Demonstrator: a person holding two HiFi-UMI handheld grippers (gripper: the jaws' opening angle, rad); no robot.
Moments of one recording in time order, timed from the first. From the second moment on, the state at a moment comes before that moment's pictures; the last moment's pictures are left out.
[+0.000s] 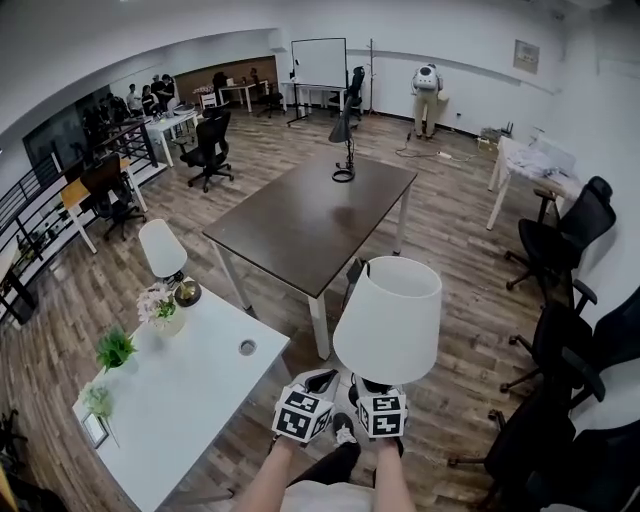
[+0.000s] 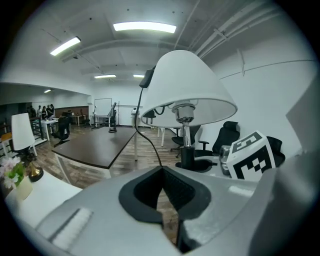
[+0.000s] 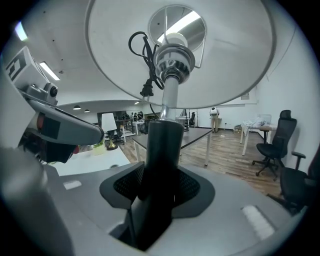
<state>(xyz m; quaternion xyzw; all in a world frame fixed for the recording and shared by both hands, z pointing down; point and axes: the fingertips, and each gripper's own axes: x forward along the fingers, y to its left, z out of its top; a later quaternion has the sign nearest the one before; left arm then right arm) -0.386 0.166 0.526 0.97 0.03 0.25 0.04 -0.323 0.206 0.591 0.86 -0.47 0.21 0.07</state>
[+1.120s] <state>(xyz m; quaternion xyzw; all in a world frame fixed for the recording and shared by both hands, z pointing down) -0.115 0.115 0.508 0.97 0.07 0.19 0.11 -0.085 0.188 0.591 0.88 -0.42 0.22 0.08</state>
